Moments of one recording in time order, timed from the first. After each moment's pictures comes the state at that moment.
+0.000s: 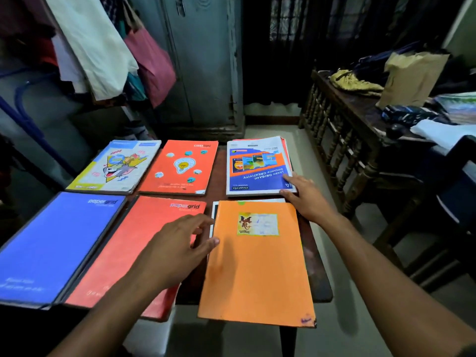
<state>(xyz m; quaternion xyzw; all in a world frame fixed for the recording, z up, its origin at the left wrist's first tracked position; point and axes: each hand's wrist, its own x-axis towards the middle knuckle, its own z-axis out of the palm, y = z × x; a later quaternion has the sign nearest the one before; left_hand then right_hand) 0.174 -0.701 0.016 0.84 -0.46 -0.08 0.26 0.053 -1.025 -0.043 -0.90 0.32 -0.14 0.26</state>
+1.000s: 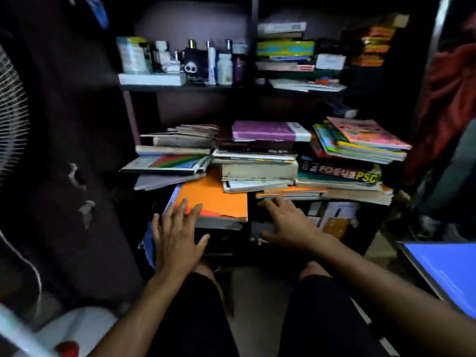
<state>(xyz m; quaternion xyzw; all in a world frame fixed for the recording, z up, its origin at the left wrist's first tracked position) 0.050 -0.103 -0.045 0.90 0.28 0.33 -0.01 0.231 -0.301 0.028 -0.87 -0.49 0.01 0.10</state>
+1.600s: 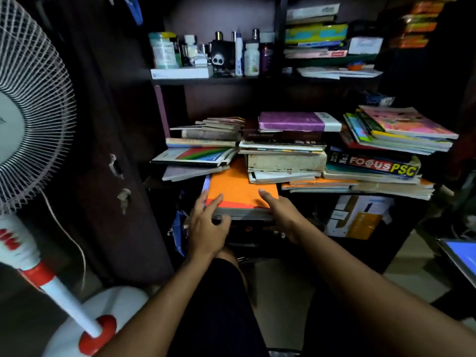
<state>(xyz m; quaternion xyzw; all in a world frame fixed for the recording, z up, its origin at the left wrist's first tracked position) 0.049 -0.111 -0.037 0.80 0.32 0.38 0.33 0.203 -0.231 0.004 -0.72 -0.16 0.33 0.59</state>
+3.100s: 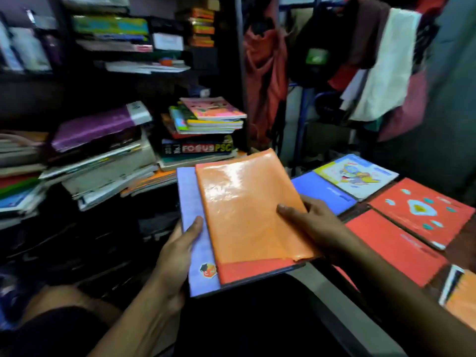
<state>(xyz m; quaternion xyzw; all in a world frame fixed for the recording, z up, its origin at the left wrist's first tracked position) 0.095 -0.352 0.030 0.49 0.12 0.03 0.86 0.179 -0.588 0.060 -0.77 -0.05 0.08 0.63</state>
